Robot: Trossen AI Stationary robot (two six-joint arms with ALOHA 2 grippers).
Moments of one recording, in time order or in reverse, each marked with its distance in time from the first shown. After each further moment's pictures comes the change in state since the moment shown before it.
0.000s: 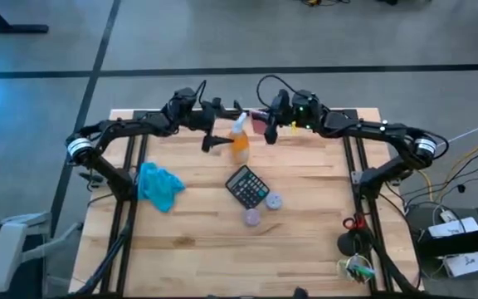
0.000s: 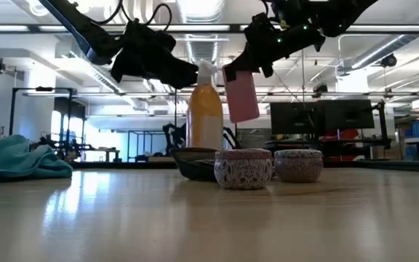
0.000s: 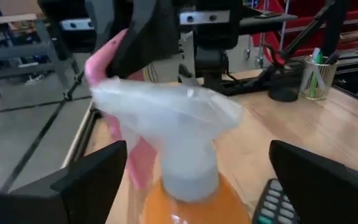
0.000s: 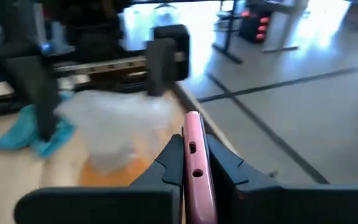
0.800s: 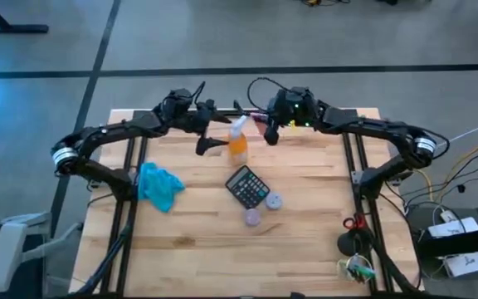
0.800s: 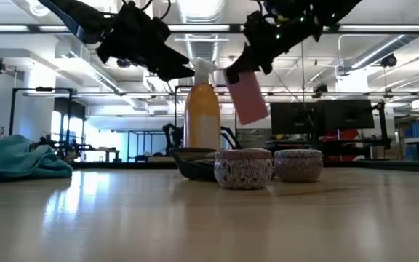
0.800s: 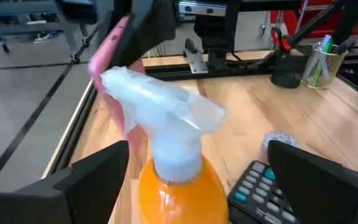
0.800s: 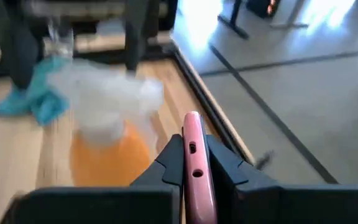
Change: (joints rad) left arm -0.048 -0.168 0.009 -0.342 -0.142 0.010; right arm 0.049 0.003 0.116 -0.312 0.025 -0.117
